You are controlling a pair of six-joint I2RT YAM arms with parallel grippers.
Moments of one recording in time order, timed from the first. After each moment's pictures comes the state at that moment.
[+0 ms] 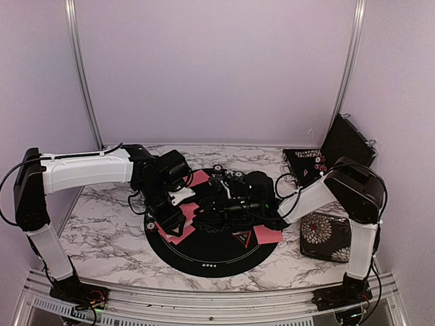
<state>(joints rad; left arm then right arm) -0.87 1.75 1.39 -1.05 0.15 0.01 0.82 1.98 0.93 0.86 -0.78 1.30</state>
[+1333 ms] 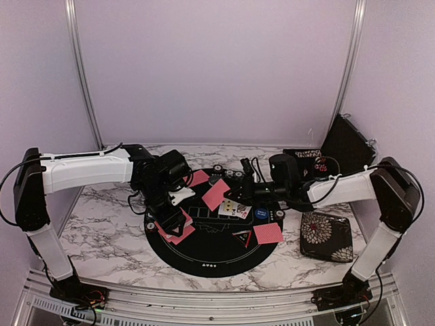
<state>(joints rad) -0.87 1.75 1.39 -1.05 0.15 0.01 0.66 1.69 0.87 0.39 -0.60 0.81</state>
